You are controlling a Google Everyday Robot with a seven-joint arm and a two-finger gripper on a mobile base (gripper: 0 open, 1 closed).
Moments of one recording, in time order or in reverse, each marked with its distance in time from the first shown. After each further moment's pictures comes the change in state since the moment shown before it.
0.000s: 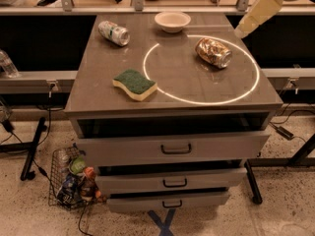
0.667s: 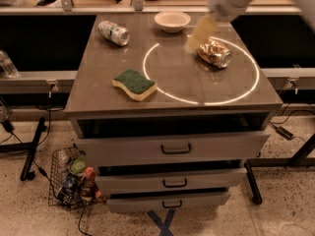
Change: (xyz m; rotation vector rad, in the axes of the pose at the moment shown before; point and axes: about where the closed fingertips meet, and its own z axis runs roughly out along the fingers) arm -0.065 0.060 0.098 -0.003 0.001 -0.058
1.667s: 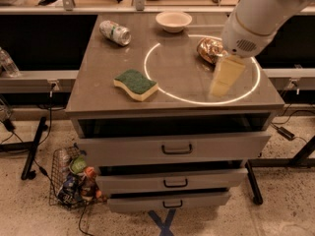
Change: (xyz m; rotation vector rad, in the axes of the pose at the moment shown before) arm 0.081 0.110 -0.070 -0.215 0.200 -0.255
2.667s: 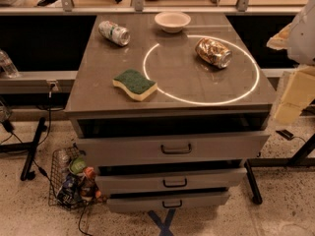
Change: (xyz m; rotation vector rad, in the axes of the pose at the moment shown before) arm 0.069 0.072 -0.091 -0.074 0.040 -0.023
